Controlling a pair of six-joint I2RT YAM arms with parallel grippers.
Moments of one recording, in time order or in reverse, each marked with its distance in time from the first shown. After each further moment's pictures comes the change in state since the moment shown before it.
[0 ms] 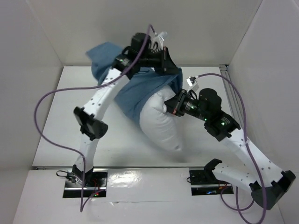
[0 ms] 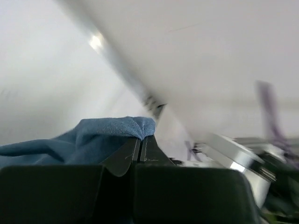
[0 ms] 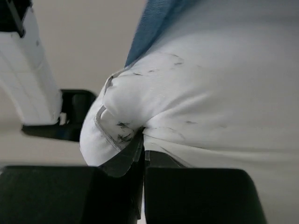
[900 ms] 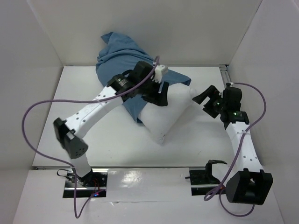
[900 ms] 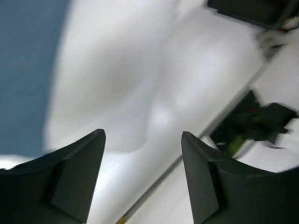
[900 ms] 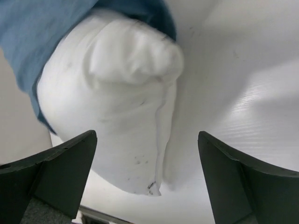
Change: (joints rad) left arm -0.146 -0.294 -0.628 -0.163 -0.443 0.338; right arm -0.749 0.110 -0.171 -0.184 -0.004 -0.233
